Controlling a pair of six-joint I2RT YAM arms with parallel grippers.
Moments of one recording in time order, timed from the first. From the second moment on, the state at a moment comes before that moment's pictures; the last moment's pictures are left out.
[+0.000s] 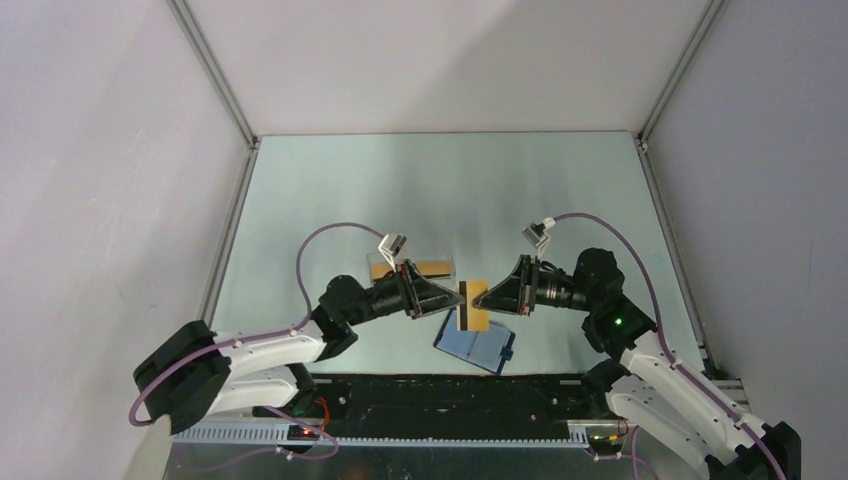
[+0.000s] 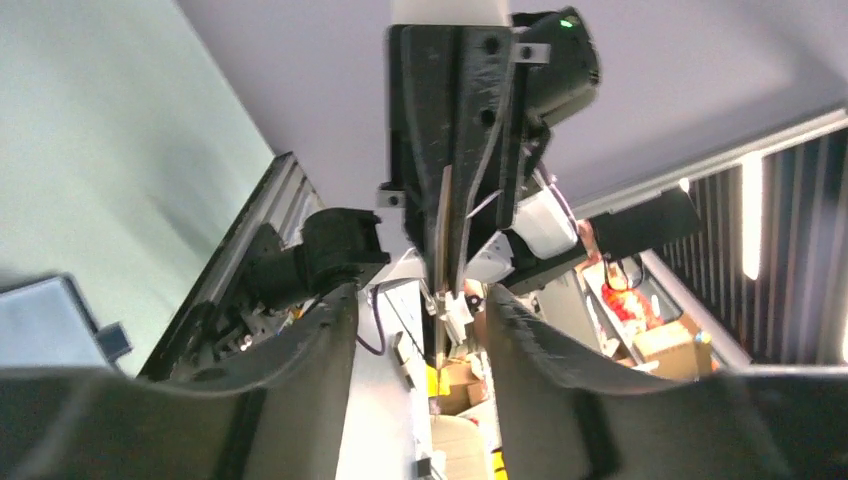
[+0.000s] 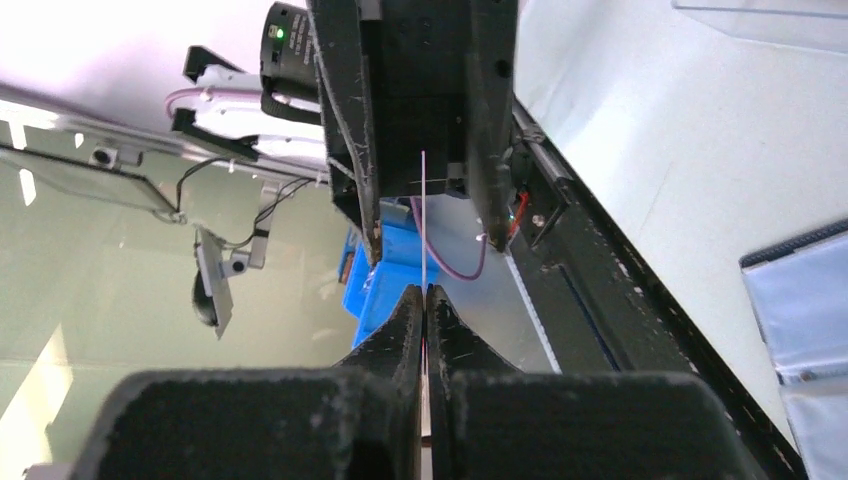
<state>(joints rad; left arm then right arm) -0.89 1.13 0.35 1.00 0.42 -1.29 0.57 0.71 0.51 0.13 -0.81 1.07</state>
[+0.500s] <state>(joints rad) -0.87 1.19 0.28 0.27 0.12 -1.24 0.56 0.60 0.19 -0.13 -0.51 1.06</state>
